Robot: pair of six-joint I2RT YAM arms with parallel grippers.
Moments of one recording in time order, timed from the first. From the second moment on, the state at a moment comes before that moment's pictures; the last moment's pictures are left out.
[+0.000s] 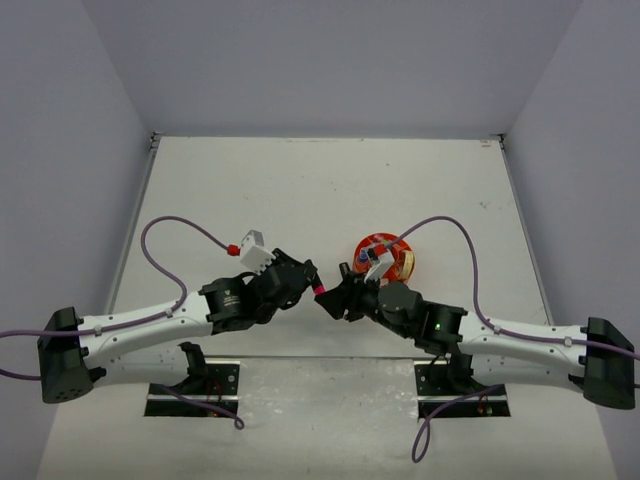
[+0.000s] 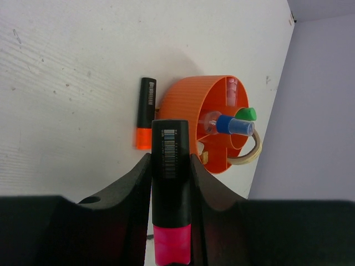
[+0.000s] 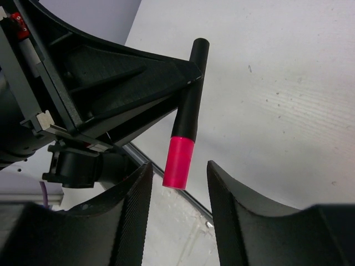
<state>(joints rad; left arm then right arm) -1.14 1.09 0.77 -0.43 -0.66 -1.60 1.21 0.95 0.49 0.15 0.30 0.91</state>
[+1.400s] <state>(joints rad) -1.15 0.86 0.81 -0.57 -0.75 -1.03 0.80 1.25 1.38 -1.26 0.16 0.33</state>
